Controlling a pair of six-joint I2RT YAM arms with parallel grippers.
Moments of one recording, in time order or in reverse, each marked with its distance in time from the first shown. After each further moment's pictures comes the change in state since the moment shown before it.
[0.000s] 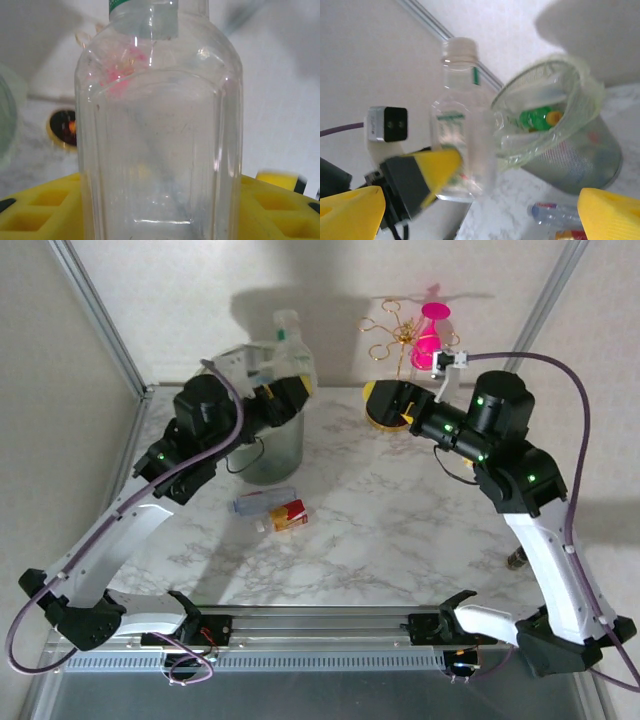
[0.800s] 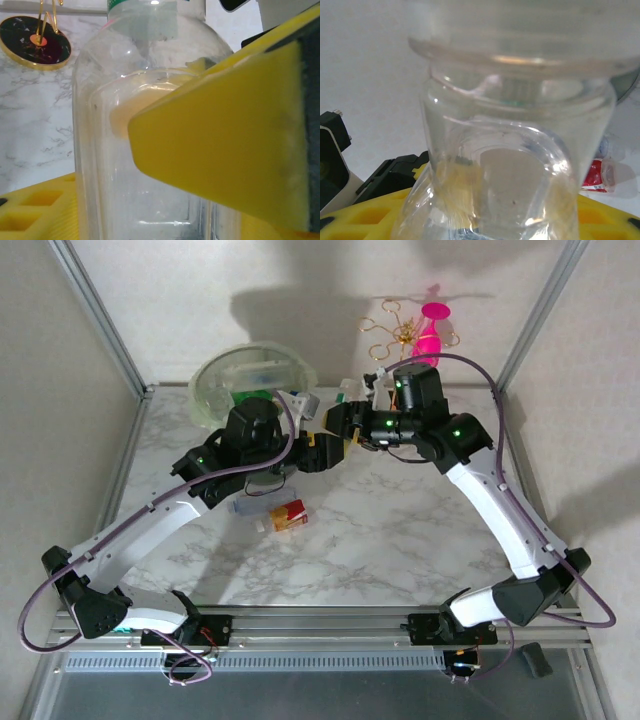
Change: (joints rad) left arm -0.105 0.078 -0.104 -0.121 0.257 0.205; right arm 0.067 0.259 -0.002 -0.120 -0.192 0.041
